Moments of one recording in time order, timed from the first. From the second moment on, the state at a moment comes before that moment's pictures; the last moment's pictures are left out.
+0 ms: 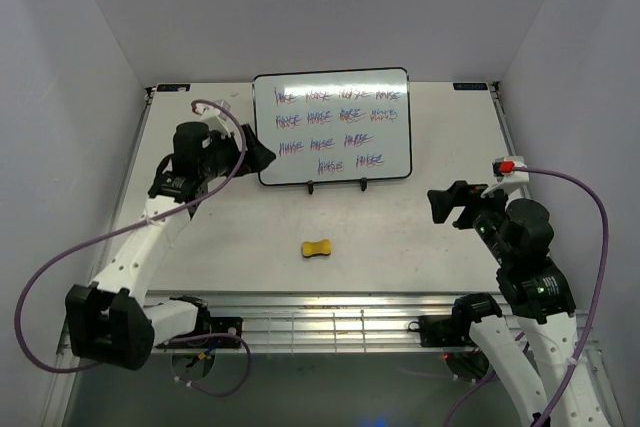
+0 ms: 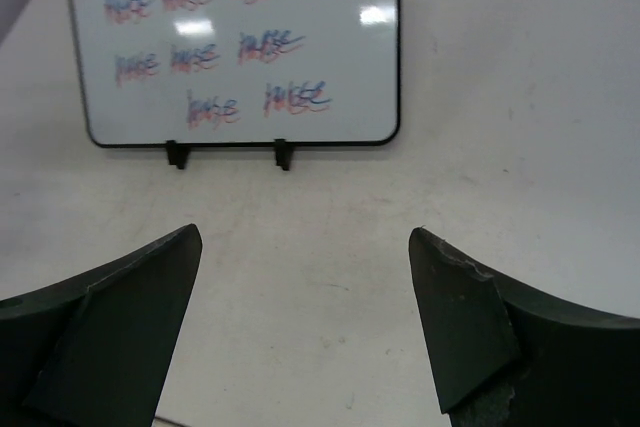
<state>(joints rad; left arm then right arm) -0.22 1.13 0.92 -0.27 0.26 -0.44 0.26 0.45 0.76 -0.55 -0.01 0.25</state>
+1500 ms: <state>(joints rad) 0.02 2.36 1.55 0.50 1.35 -0.58 0.26 0.41 0.86 -0.62 -0.37 0.15</state>
